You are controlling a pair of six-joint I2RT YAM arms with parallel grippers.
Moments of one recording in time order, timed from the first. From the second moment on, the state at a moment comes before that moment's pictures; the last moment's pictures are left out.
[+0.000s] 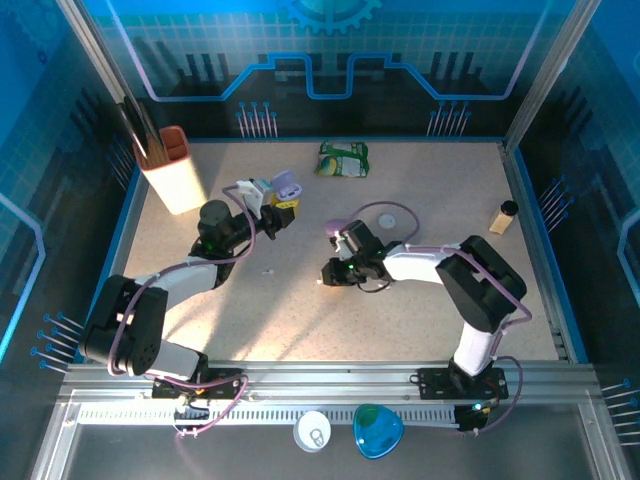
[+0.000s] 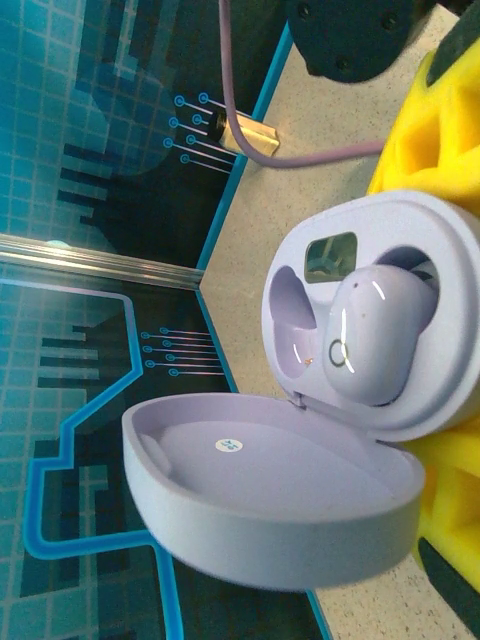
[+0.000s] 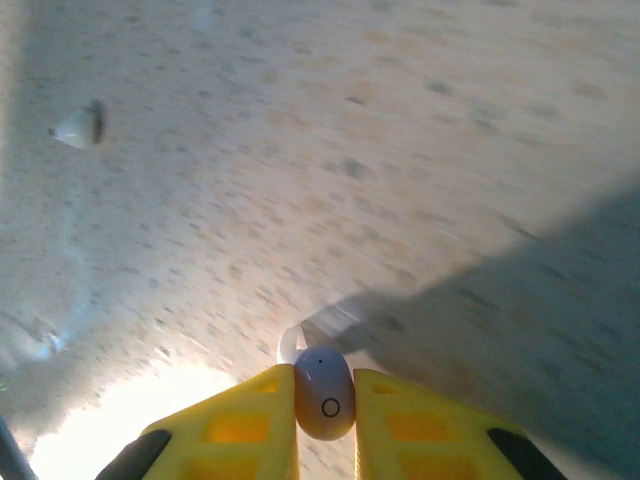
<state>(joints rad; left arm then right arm) -0.25 1.44 0.61 0.85 0.58 -0.11 0.67 1.76 0.87 -0.11 -0.36 0.59</state>
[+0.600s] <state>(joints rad) -0.25 1.44 0.61 0.85 0.58 -0.11 0.70 1.69 0.81 -0.15 -0.34 0.61</state>
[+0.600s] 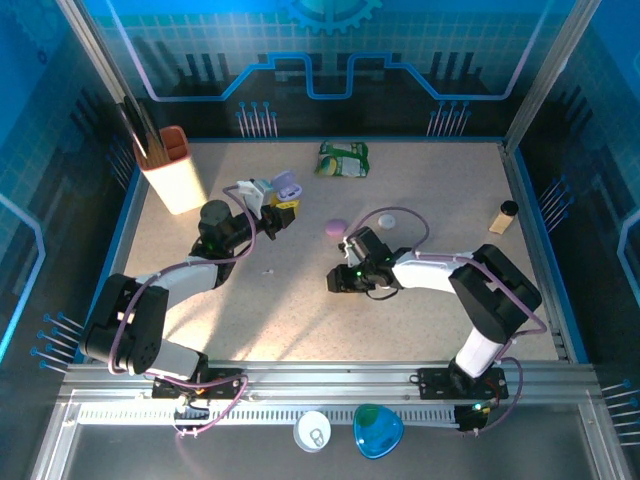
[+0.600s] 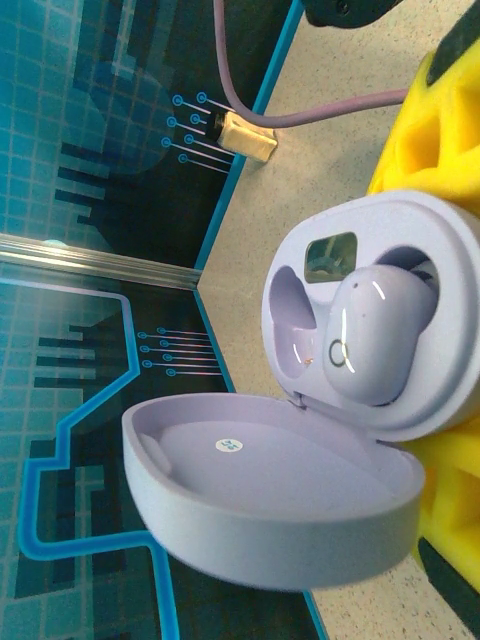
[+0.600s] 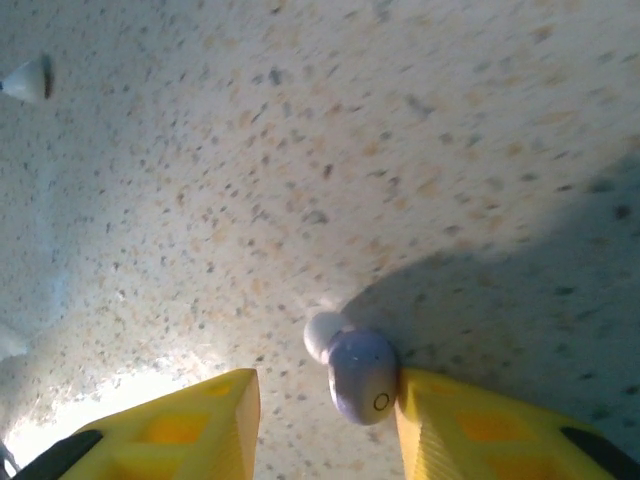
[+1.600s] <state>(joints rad) -0.23 1.51 0.59 0.92 0.58 -0.15 0.64 1.83 1.05 -0.21 -0.42 0.46</state>
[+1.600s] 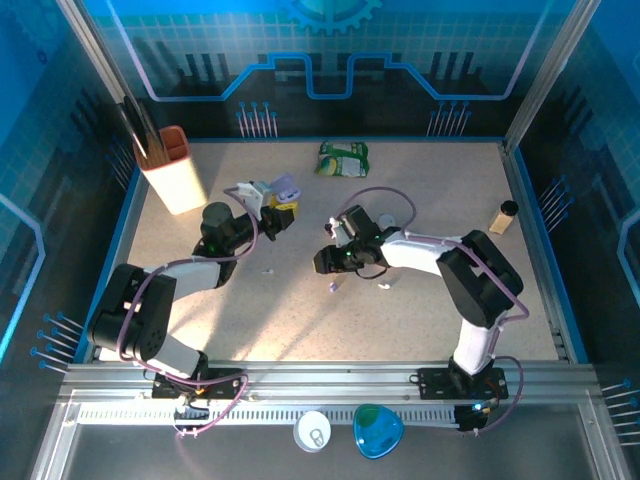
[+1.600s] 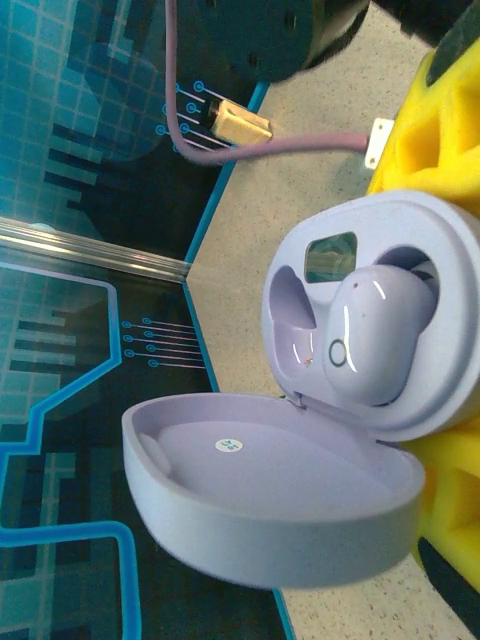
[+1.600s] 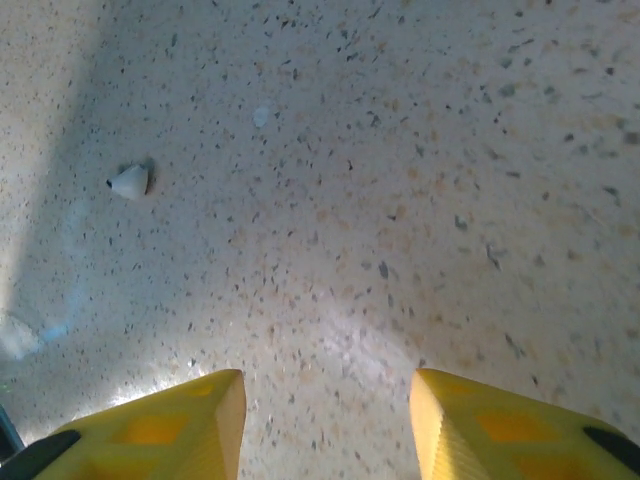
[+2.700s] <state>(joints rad) -0.23 1.51 0.59 0.92 0.59 -0.16 0.66 1.76 0.90 -0.27 -0.49 0.33</state>
